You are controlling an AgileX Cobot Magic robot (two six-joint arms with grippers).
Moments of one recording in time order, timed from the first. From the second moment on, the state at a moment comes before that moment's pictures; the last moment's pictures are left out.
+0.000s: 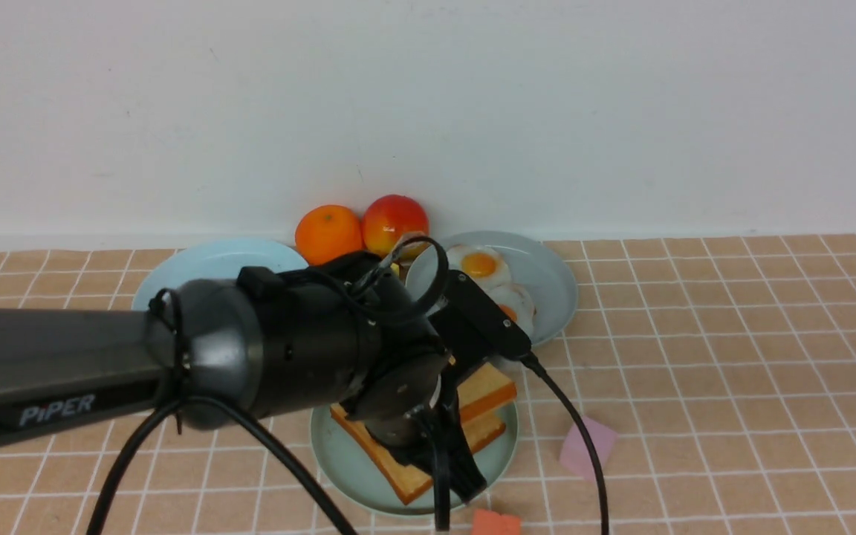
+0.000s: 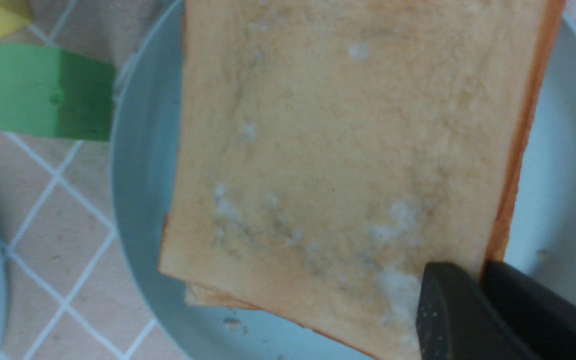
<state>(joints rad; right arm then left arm) 0.23 0.59 -0.97 0.34 1.15 -0.18 -0.79 1.79 -1.19 0.36 0.61 -0.15</state>
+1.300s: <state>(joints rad) 0.23 0.59 -0.97 0.31 1.12 -0.18 -0.80 1.82 -1.20 0.35 0.64 -0.21</state>
